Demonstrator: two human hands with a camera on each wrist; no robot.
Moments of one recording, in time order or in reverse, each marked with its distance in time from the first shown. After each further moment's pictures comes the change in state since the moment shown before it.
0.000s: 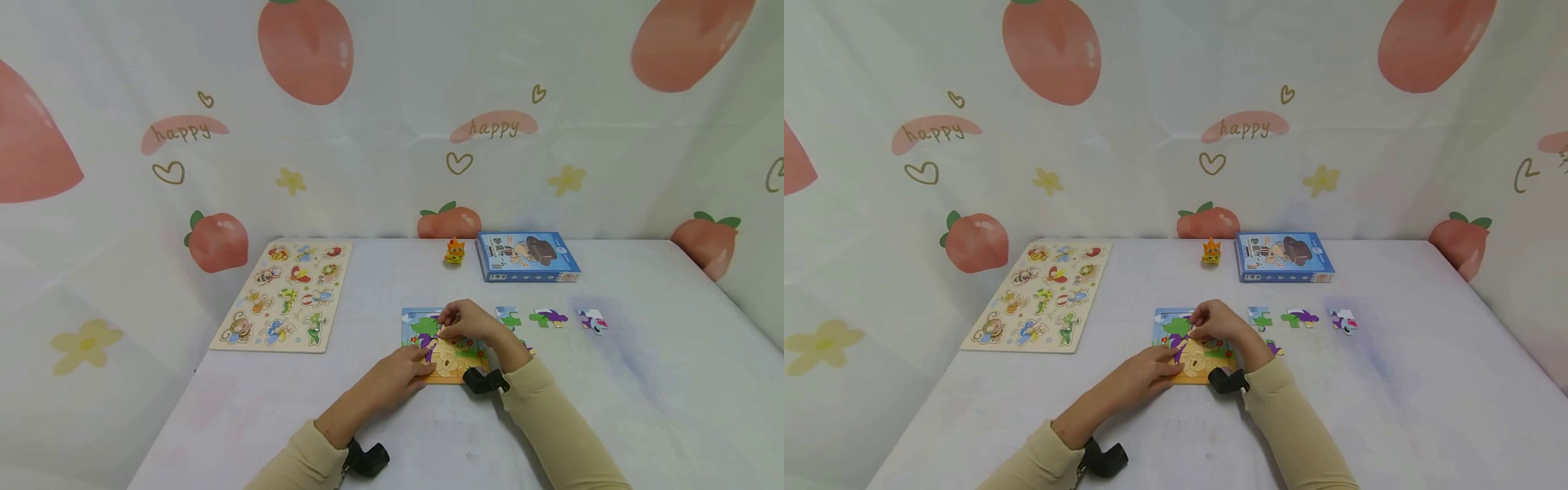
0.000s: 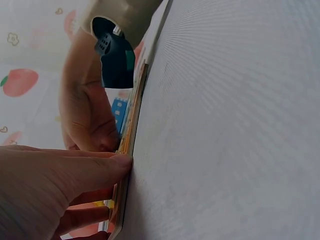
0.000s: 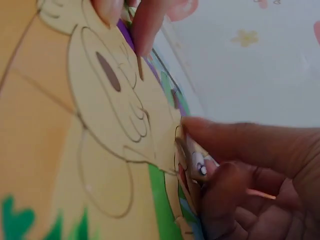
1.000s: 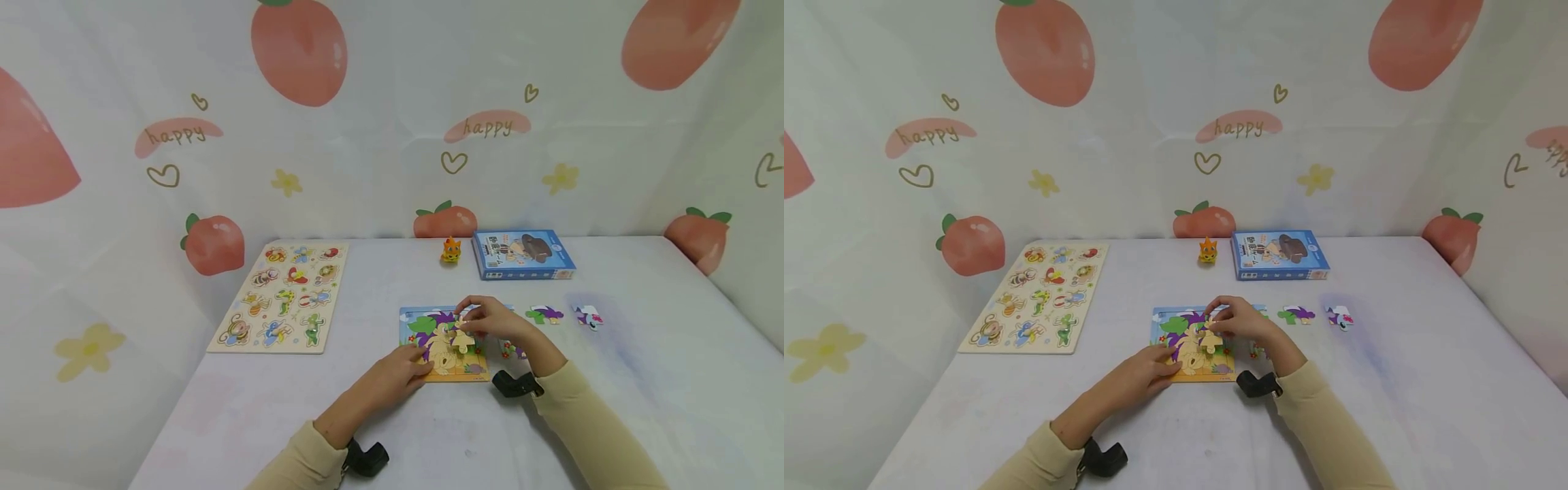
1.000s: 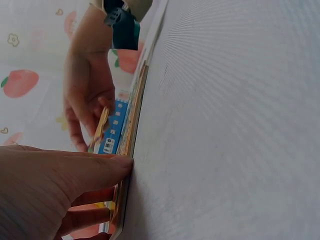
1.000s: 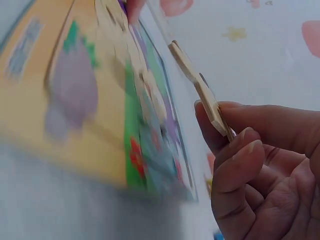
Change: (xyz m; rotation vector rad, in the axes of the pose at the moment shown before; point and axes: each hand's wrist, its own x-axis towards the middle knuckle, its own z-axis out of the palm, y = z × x) left_hand 0.000 0.001 0.002 0.047 -0.017 -0.019; right_hand -0.030 0.011 -0.030 0.046 -0.004 -0.013
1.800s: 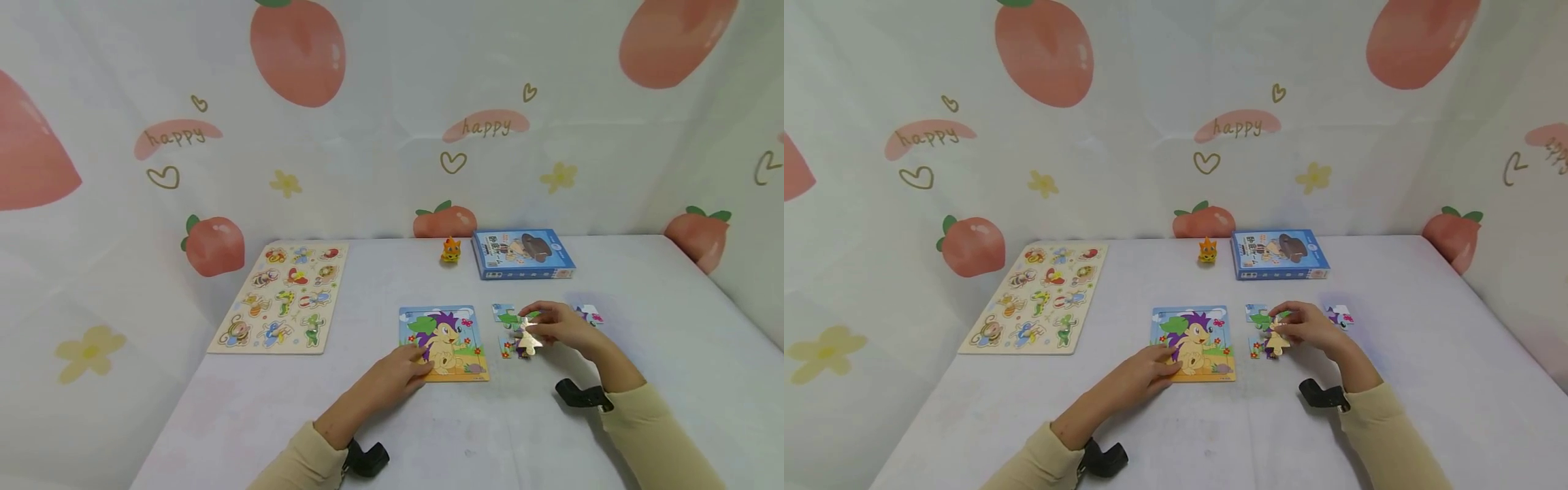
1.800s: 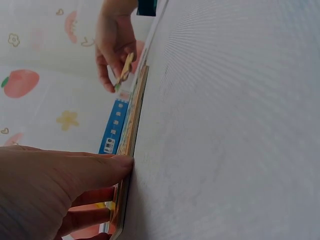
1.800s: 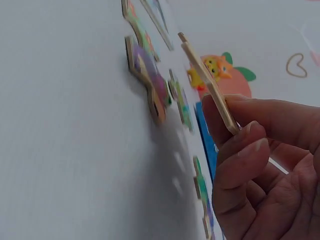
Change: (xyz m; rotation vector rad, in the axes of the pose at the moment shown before) left_hand -0.002 0.003 -0.001 -0.019 0.006 -0.026; right_hand -0.069 0.047 -0.065 -0.039 0.137 0.055
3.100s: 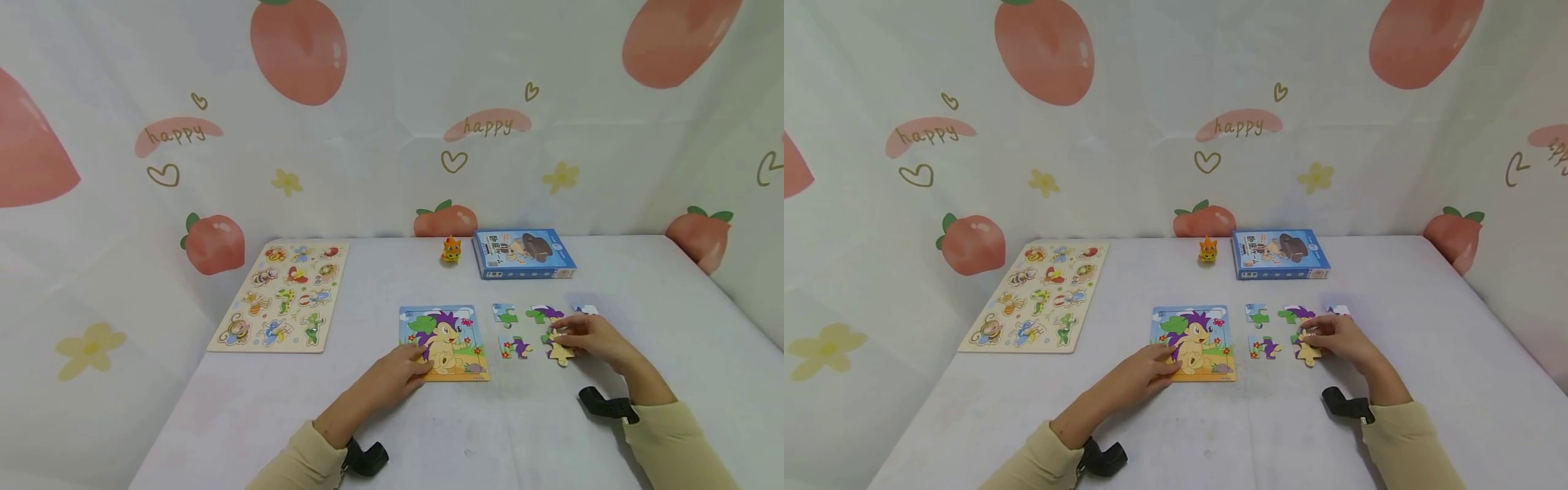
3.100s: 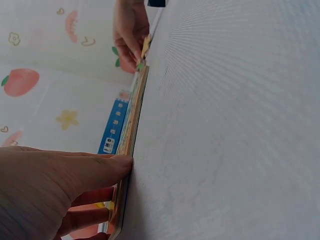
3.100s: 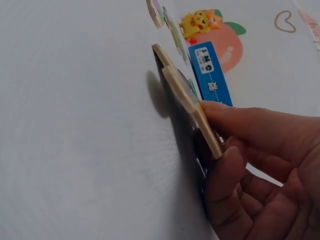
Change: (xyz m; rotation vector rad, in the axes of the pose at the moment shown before) left_hand 0.001 0.000 -0.001 -0.023 0.000 -0.011; right_hand -0.029 0.028 -0.018 -0.105 0.117 0.086
